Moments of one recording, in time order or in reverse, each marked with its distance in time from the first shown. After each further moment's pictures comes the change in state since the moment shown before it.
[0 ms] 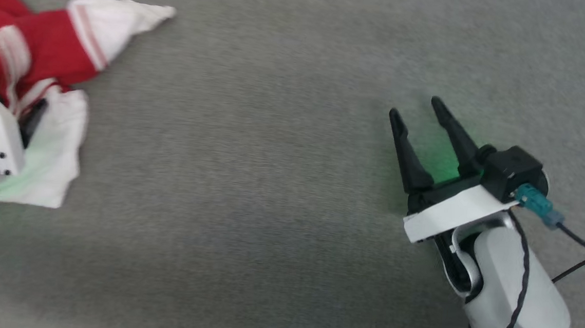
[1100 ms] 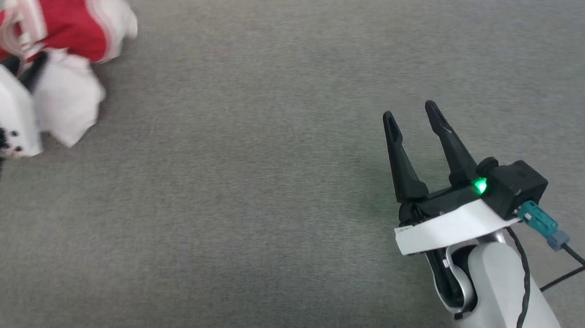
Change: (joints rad) left arm -0.147 0.098 -0.321 -0.052 -0.120 0.003 -0.199; right arm 0.057 0.032 -0.008 -0.120 0.033 0.000 0.000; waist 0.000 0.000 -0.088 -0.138
